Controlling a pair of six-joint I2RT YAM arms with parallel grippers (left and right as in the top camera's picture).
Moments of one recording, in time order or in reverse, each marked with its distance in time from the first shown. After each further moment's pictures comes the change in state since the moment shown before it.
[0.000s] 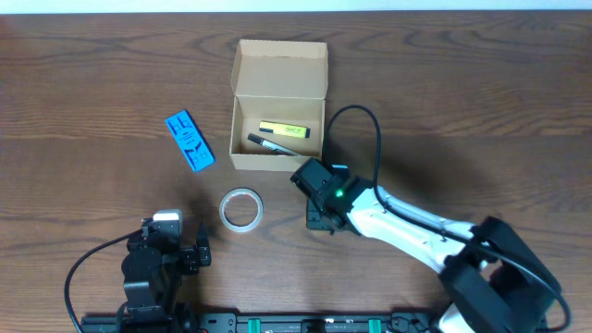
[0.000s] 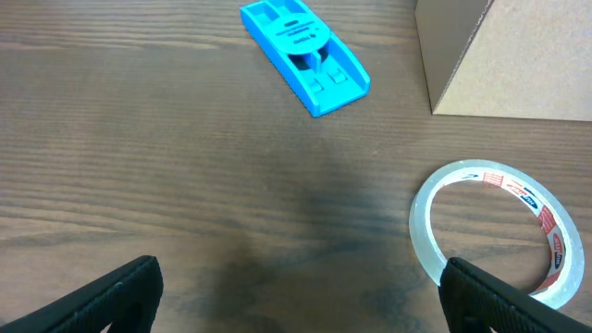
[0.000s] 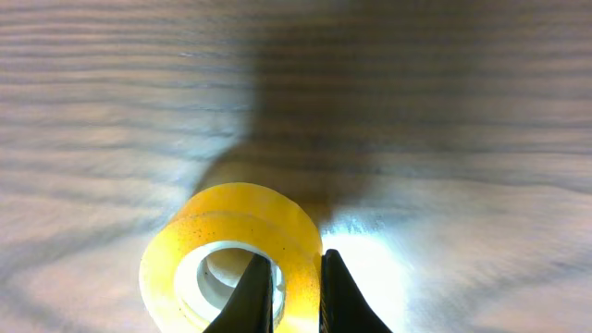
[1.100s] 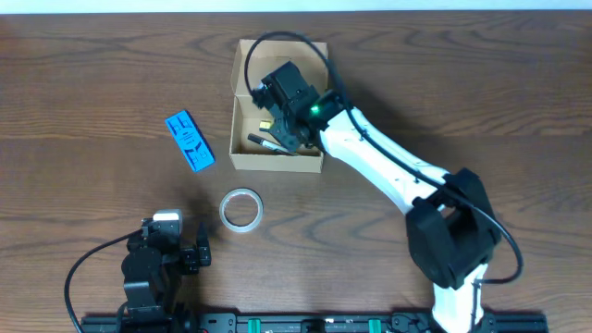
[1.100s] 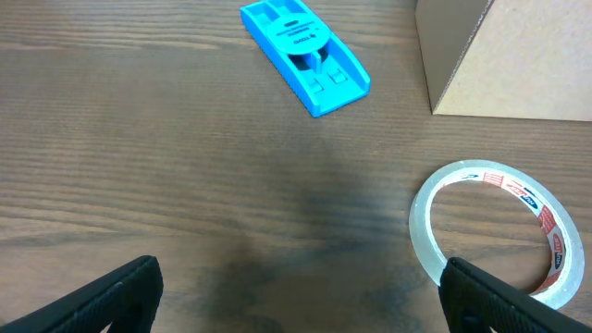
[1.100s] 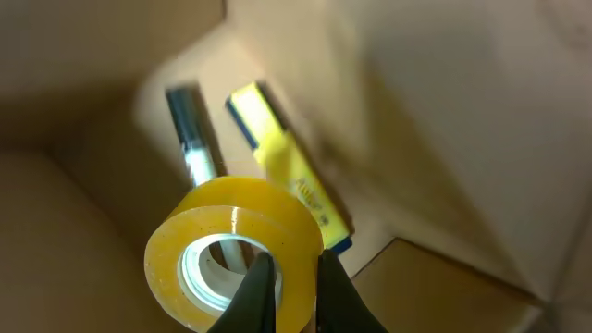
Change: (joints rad) left arm 0.000 0.000 0.000 0.000 0.000 0.000; right arm -0.132 0.346 0.681 -0.031 0.035 -1.071
